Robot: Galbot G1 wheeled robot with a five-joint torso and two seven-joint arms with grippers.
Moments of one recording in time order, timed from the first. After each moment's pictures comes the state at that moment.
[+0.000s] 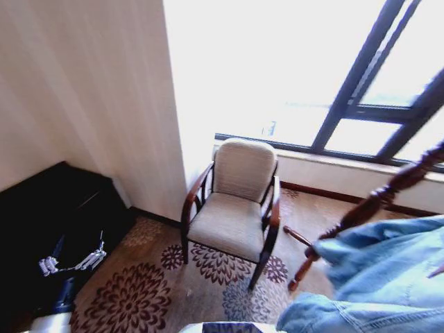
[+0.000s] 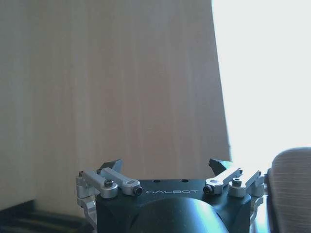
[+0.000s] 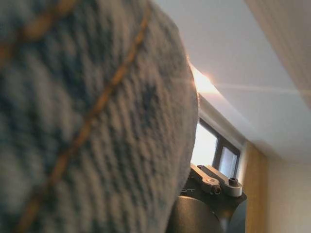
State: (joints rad) left arm 2.13 -1.32 -1.01 -2.31 -0.47 -0.40 -0.04; right arm -1.75 1.48 1.47 2.50 0.14 -0.08 0.28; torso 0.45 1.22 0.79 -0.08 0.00
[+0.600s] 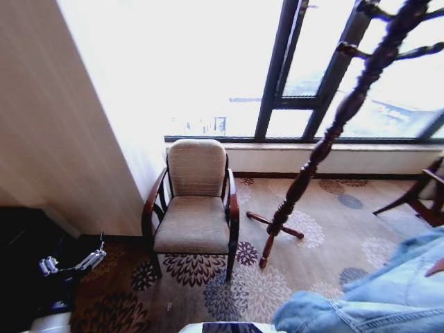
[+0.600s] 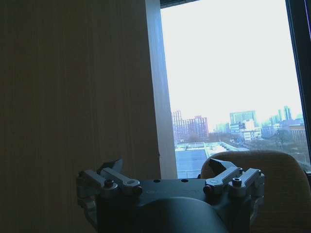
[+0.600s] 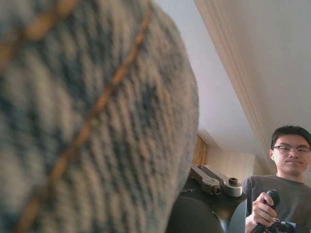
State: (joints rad) left arm 2.13 -1.32 -1.01 -2.31 -0.47 -0.40 -0.04; right arm -1.75 1.48 1.45 2.50 0.14 -0.04 0.28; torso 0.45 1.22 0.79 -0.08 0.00
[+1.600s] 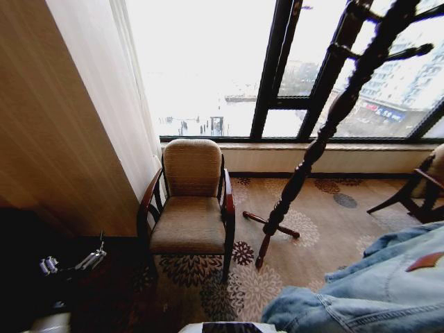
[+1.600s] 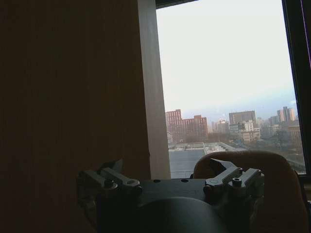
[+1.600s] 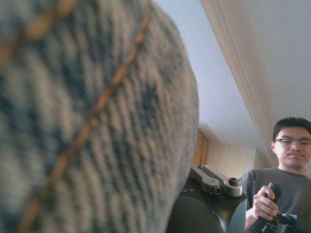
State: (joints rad) left arm 2.13 -1.32 -1.01 -2.31 -0.47 -0.40 -0.04; right arm -1.75 1.52 1.40 2.50 0.10 -0.05 0.28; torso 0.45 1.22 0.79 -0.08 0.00
